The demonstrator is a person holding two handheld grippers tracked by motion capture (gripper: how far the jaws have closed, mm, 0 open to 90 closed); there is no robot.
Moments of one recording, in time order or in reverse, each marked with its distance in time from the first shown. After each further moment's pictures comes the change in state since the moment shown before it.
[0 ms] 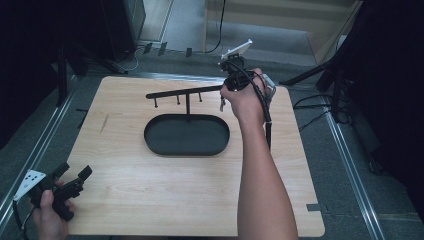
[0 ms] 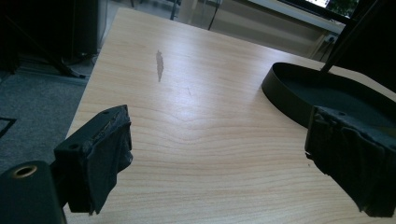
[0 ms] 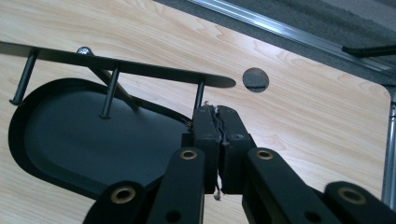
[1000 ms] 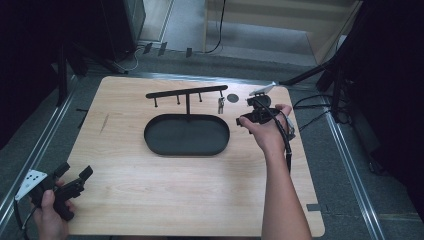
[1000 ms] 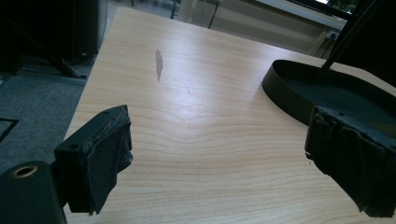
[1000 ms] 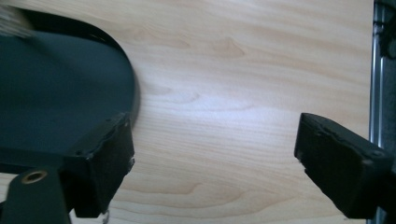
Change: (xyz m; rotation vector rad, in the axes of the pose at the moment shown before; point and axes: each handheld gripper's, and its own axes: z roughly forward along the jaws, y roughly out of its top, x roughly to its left) left arm -0.001 0.000 0.000 0.012 0.004 0.017; right arm -0.056 -0.098 0.053 0.155 -0.131 0.159
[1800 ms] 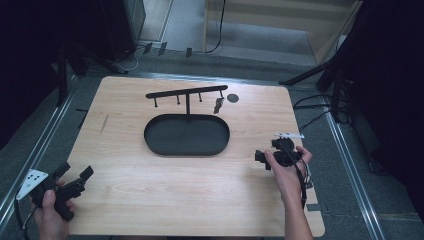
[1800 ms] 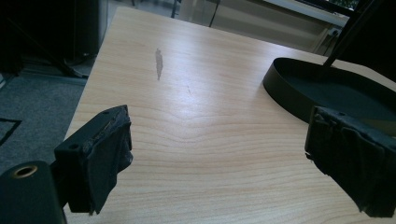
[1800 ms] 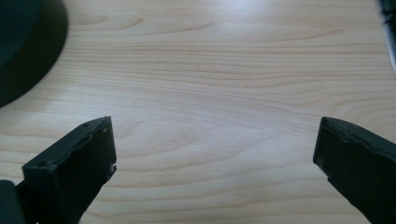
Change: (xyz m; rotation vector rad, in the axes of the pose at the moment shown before) left arm -0.002 0.000 0.001 0.004 0.007 0.014; right arm -0.057 -0.126 0.045 -0.191 0.058 0.136
